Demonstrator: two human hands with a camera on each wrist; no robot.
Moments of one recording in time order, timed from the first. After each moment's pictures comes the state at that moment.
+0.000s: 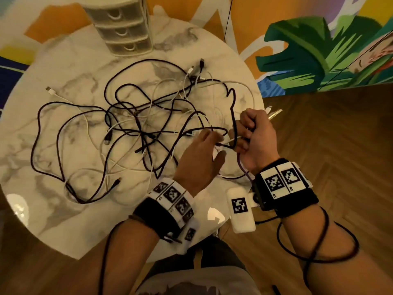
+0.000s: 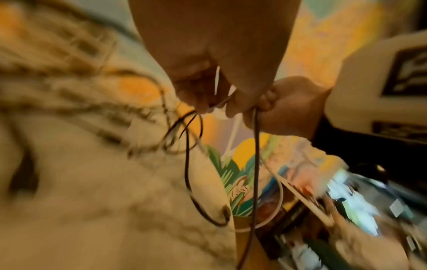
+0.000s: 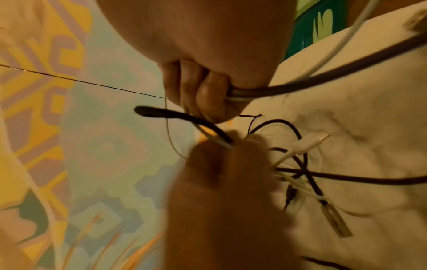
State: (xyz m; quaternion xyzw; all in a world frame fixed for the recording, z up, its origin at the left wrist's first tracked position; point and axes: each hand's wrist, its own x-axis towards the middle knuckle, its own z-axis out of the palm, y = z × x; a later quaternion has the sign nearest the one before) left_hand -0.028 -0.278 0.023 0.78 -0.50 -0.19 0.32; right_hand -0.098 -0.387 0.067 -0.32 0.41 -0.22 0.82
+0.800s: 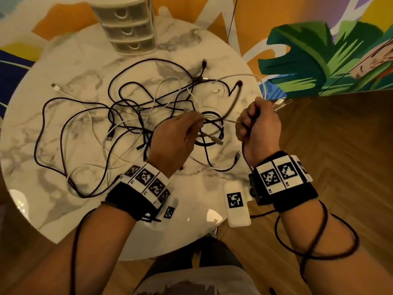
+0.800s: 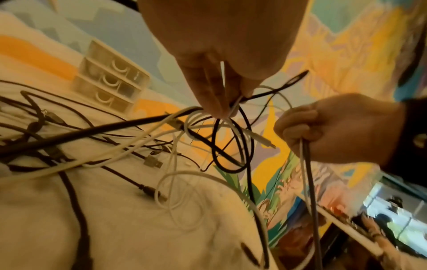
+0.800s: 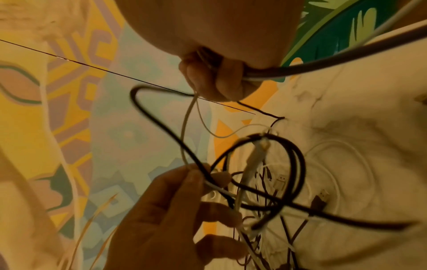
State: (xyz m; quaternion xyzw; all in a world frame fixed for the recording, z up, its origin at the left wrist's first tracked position) left_hand 0.023 -0.266 0.045 0.78 -0.49 -0.08 0.39; right_hand -0.087 -0.391 0.075 -0.33 0.47 -0.31 0.76
